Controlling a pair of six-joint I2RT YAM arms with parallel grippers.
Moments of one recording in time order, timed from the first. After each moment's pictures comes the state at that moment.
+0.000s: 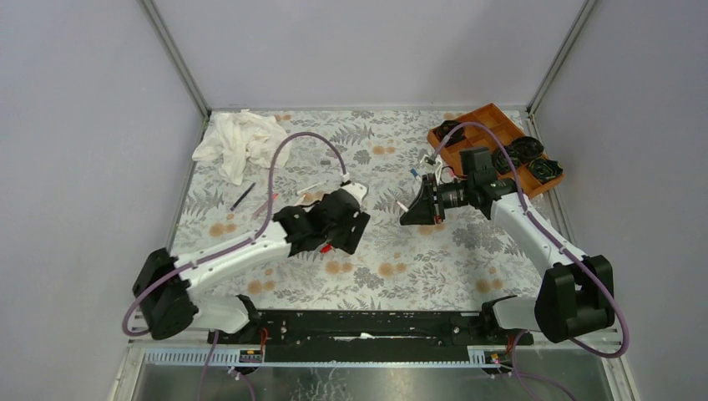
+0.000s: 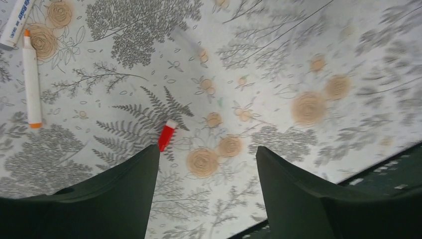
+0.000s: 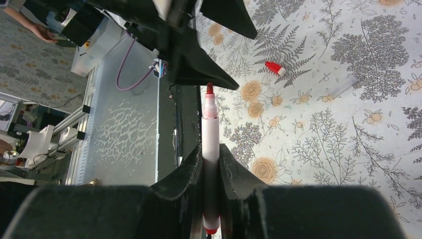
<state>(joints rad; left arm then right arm) -0.93 1.26 0.97 -0.57 -0.22 -0.37 0.26 1.32 0.95 -0.49 -1.26 -0.22</state>
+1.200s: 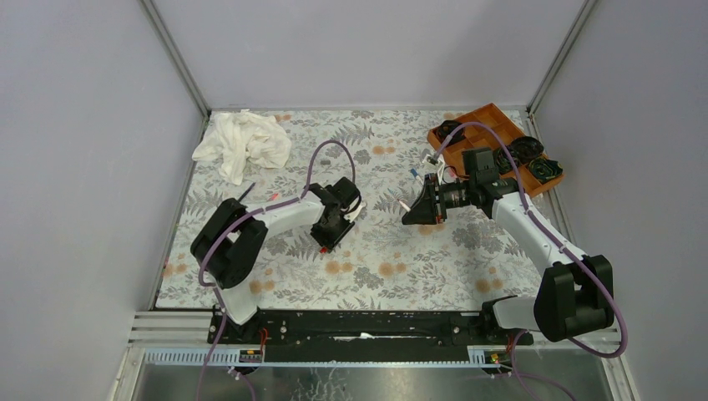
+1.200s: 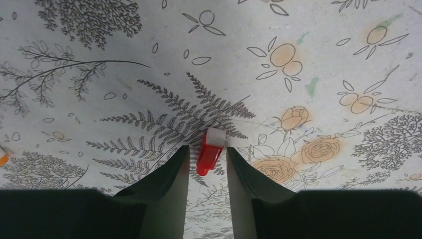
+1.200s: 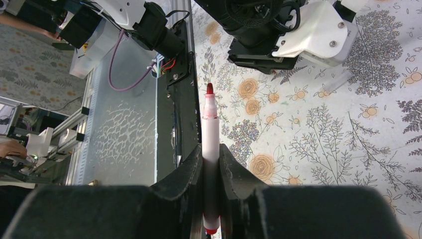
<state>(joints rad) -0.69 1.76 1.09 -0.74 0.00 -0.01 0.24 1.32 0.95 -0.52 -1.27 -0.24</state>
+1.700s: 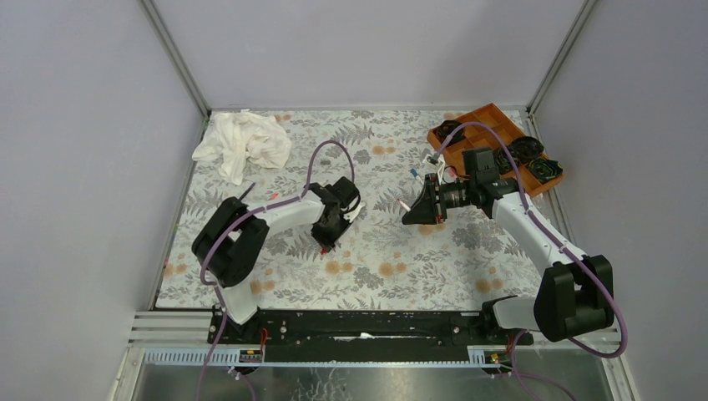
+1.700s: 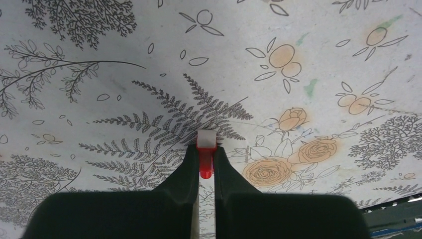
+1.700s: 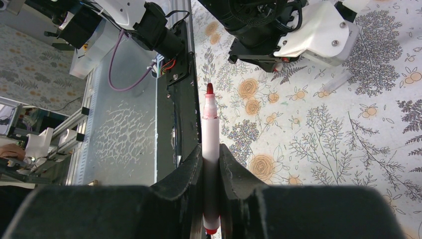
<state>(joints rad) -0.68 1.78 1.09 -0.74 0.05 -0.02 0.24 1.32 0.95 -0.52 -1.27 -0.24</state>
